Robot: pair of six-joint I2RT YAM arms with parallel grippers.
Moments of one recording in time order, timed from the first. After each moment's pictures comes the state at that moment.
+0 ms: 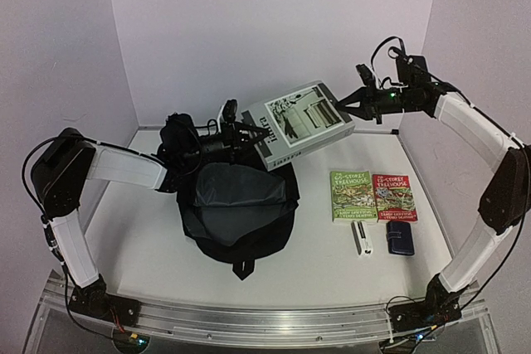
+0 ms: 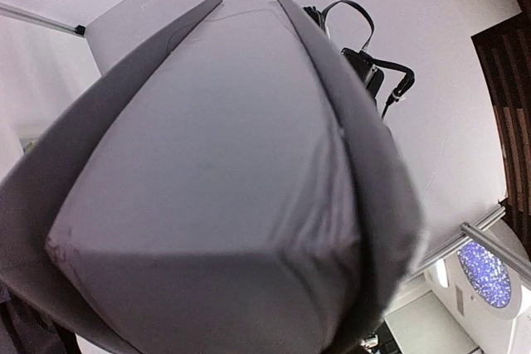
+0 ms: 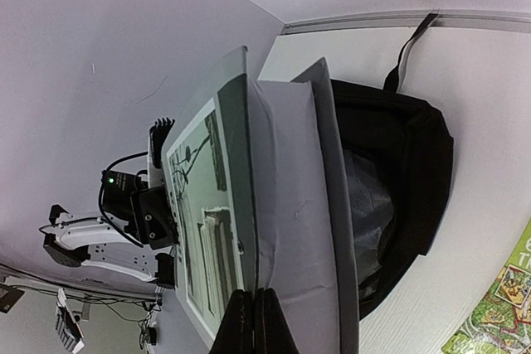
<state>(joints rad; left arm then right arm) -0.69 1.81 1.05 0.98 0.70 -1.23 0.24 1.66 1.64 -0.59 -0.89 0.47</state>
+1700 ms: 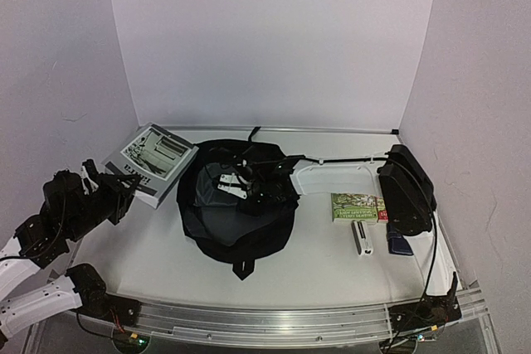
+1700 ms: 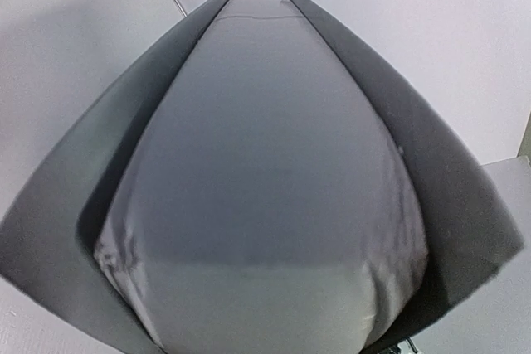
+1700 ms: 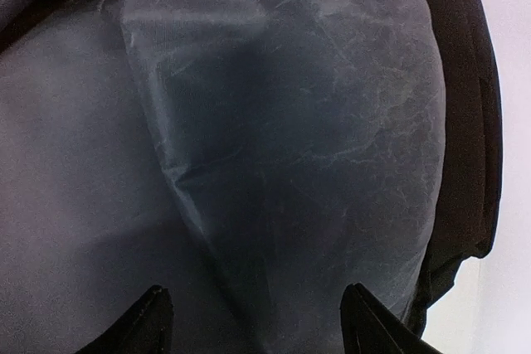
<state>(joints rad) -0.69 0.38 0.49 -0.34 -0.26 -1.31 0.99 2.26 1.78 -0.44 0.26 -0.55</state>
